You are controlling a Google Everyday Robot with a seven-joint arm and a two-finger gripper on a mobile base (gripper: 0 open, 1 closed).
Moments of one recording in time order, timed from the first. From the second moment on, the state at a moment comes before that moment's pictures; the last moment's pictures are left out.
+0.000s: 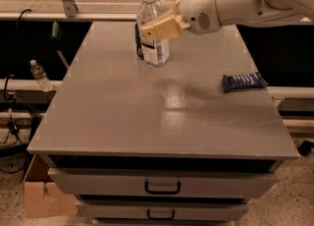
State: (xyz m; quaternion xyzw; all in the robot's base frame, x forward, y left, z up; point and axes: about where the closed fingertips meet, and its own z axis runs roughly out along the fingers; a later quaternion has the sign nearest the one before) arm 0.590 0.001 1.011 -0.55 0.62 0.25 0.50
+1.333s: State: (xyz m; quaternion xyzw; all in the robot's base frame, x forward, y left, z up) arm 0.685 -0.033 0.980 -0.50 0.66 0.24 0.51
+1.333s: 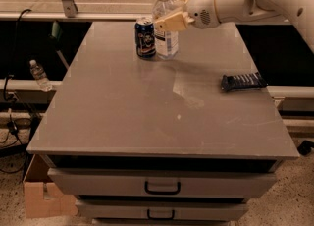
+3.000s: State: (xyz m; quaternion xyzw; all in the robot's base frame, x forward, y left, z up) arm 0.722 -0.027 0.946 -0.47 0.69 0.25 0.49
